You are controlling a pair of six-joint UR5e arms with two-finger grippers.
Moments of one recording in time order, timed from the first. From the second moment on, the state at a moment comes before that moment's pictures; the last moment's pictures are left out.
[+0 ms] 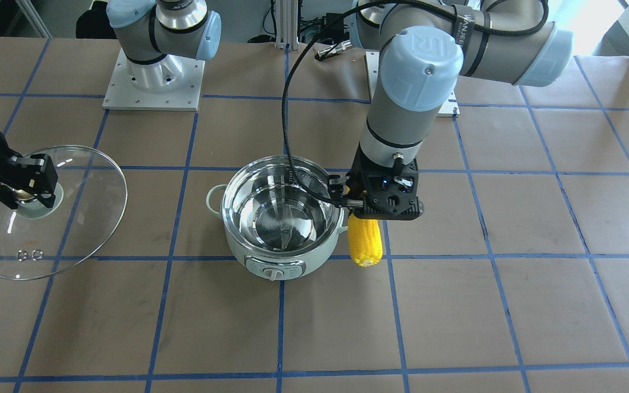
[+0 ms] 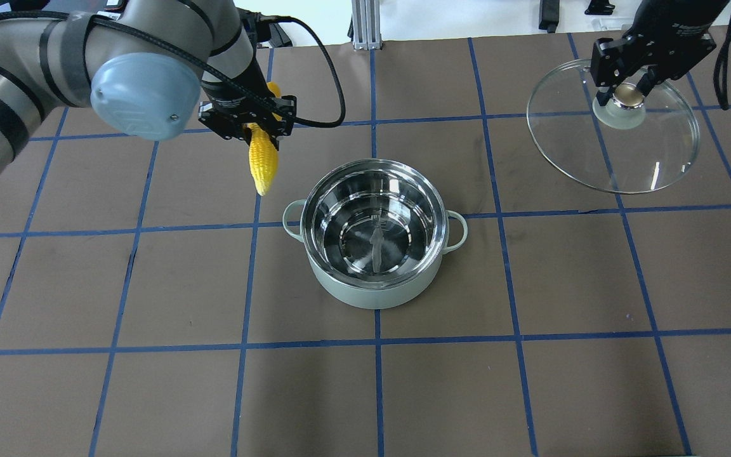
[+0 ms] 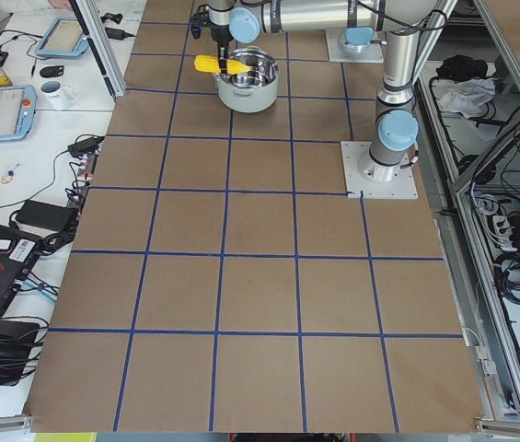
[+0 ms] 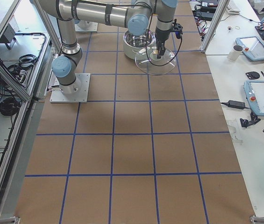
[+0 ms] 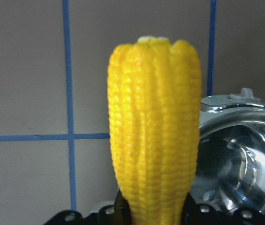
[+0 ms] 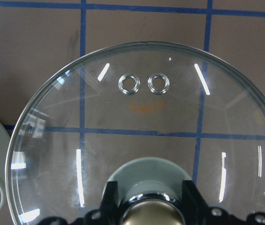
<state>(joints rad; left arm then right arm) -1.75 -1.81 -1.53 -1.33 1.54 -0.18 1.35 -1.40 1.44 -1.61 -1.56 -0.27</state>
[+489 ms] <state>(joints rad) -1.90 -1.84 -1.53 -1.33 1.47 -0.31 1.33 -1.41 1.44 -1.61 -1.56 -0.30</state>
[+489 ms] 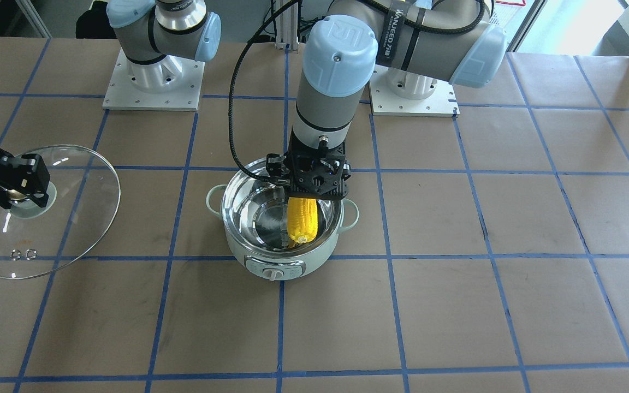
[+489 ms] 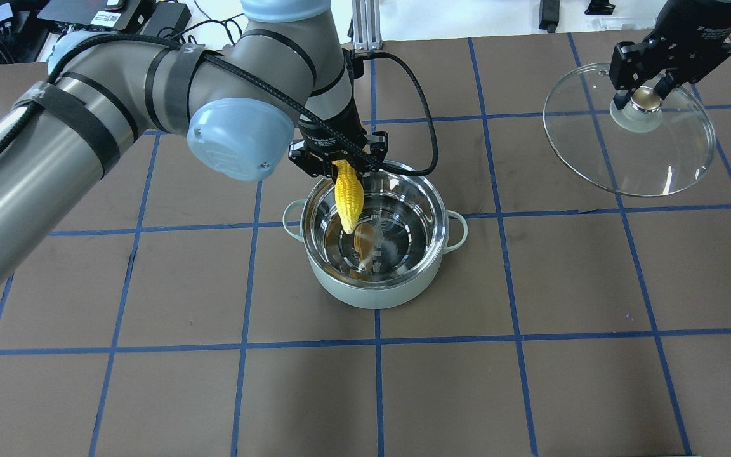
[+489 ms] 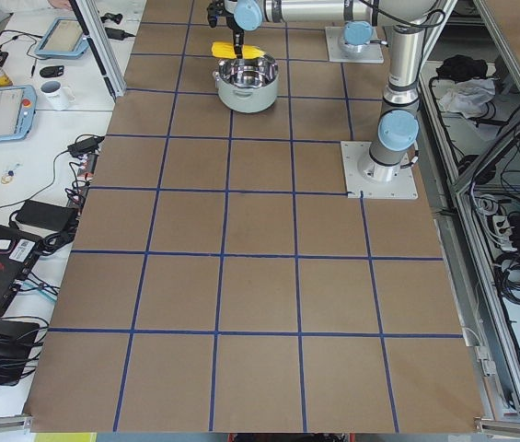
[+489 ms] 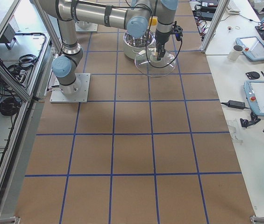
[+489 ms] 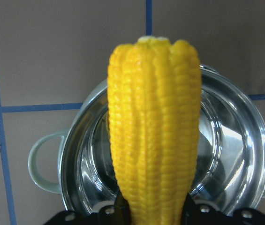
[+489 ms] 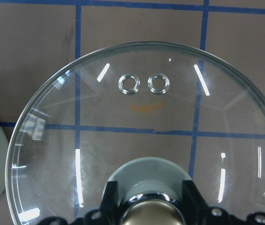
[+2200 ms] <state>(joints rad) -1.96 -1.93 -1.57 -1.32 1.47 -0.32 1.34 -1.41 1.45 -1.60 -1.56 -0.29</state>
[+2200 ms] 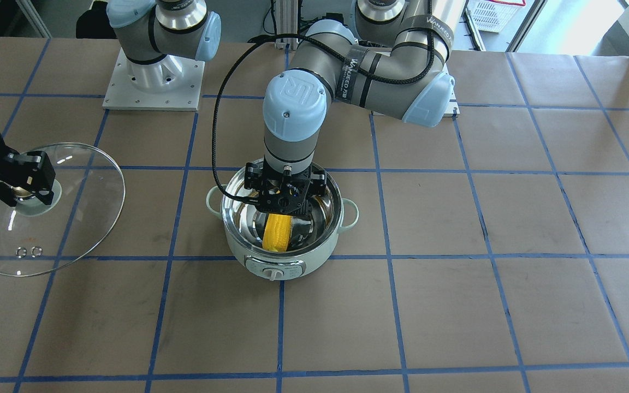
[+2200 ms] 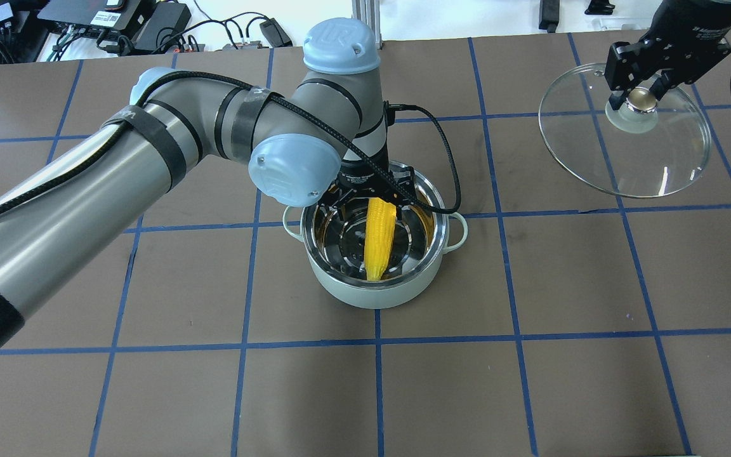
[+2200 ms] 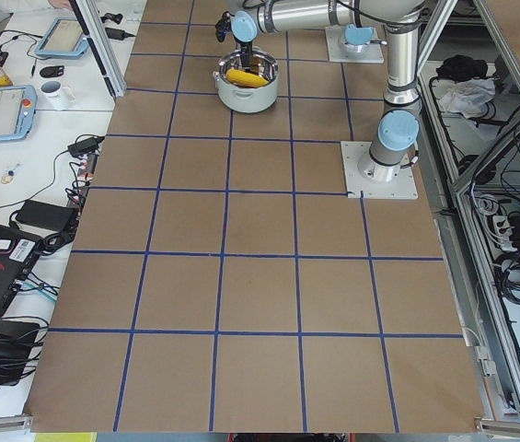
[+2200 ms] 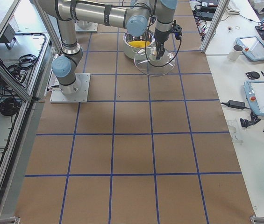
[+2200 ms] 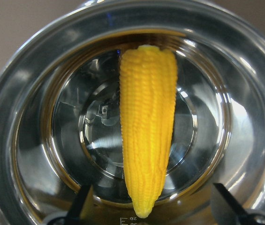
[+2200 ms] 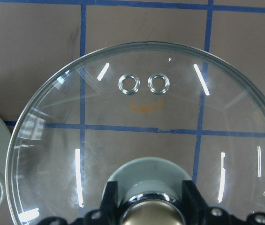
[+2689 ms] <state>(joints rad) -1.86 -1.84 -1.52 -1.41 1.47 -0.30 1.43 -1.42 1.44 -1.61 -1.56 -0.16</state>
